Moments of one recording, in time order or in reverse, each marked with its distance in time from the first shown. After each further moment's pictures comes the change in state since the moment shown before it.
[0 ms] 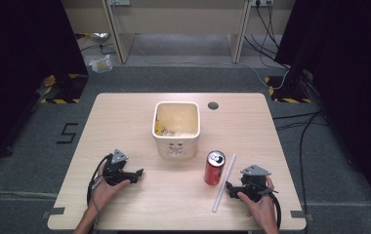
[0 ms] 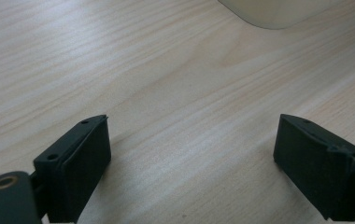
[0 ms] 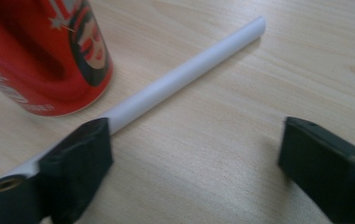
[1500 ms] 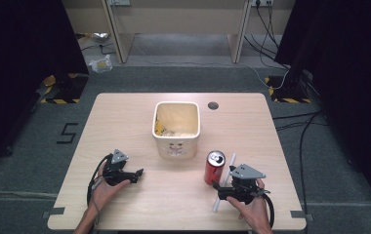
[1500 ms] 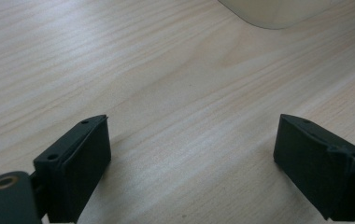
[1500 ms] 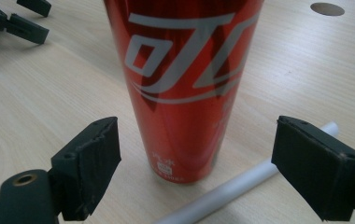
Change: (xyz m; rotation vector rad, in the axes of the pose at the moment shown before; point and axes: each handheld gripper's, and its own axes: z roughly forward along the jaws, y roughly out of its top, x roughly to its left) left arm 0.000 0.000 0.000 0.000 0.000 0.000; right arm 0.041 0.030 -0.027 -0.185 0.164 -0.110
